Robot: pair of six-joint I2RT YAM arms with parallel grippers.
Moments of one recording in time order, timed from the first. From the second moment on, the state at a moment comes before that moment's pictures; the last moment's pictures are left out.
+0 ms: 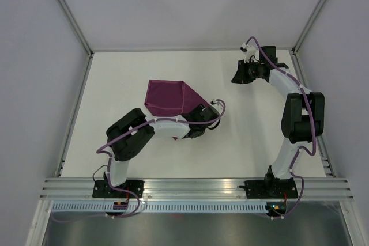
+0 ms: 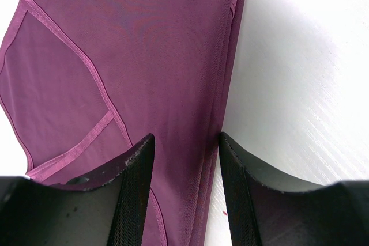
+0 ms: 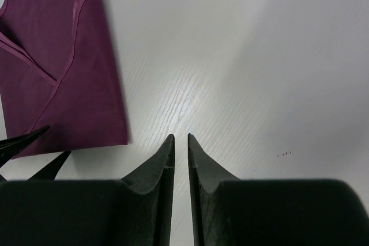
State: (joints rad) left arm -1.01 1.96 1.18 -0.15 -0.59 0.07; right arm 0.03 1.90 1.45 -0.40 -0.62 -0.11
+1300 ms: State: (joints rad) left arm -1.11 2.06 1.19 -0.13 -0.86 0.07; right arm 0.03 1.86 1.39 -0.38 -0.62 -0.12
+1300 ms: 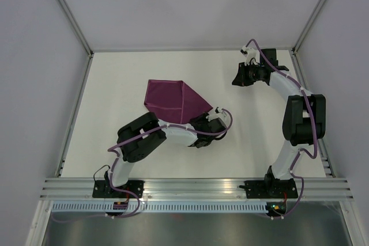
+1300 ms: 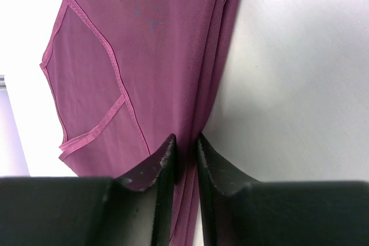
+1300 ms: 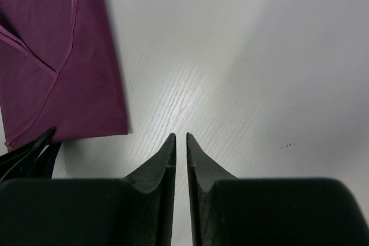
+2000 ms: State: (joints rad) left arm -1.08 2.03 1.19 -0.15 -0.76 0.09; right arm 0.03 1.85 1.37 -0.38 -0.62 -0.17
